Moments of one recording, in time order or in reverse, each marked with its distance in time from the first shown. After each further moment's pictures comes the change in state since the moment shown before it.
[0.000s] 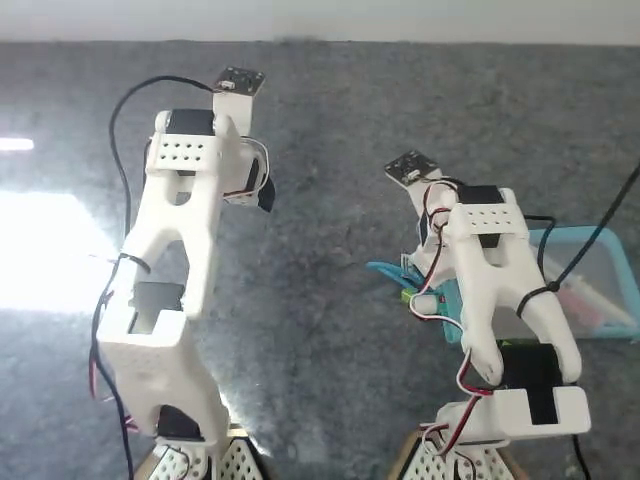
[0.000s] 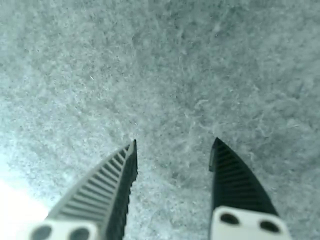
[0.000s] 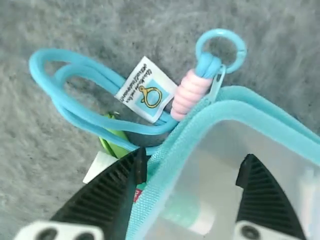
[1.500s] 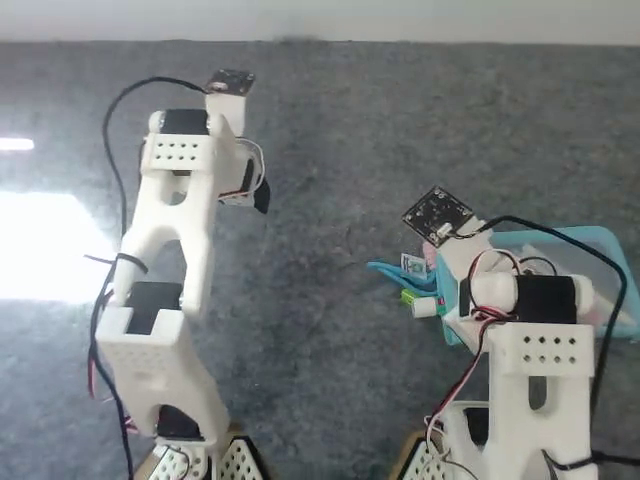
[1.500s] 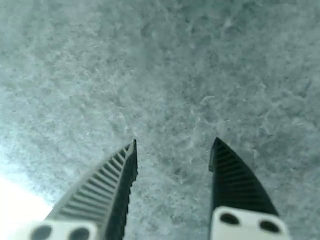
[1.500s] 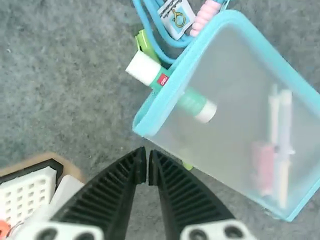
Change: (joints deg) left arm -0.4 0.0 0.0 0.9 0.5; right arm 4.1 -47.2 10.4 25.5 9.0
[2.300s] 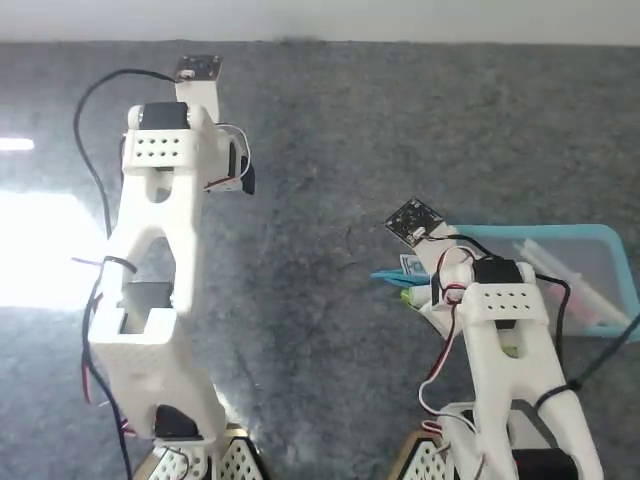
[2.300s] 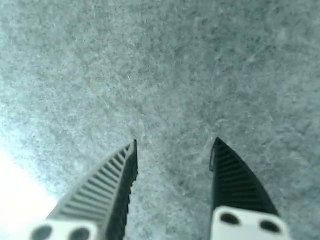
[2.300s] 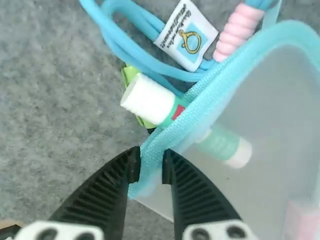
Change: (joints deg) left arm -3.9 0.0 -3.6 0.0 8.3; right arm -2.4 19.4 20.6 -32.6 -1.5
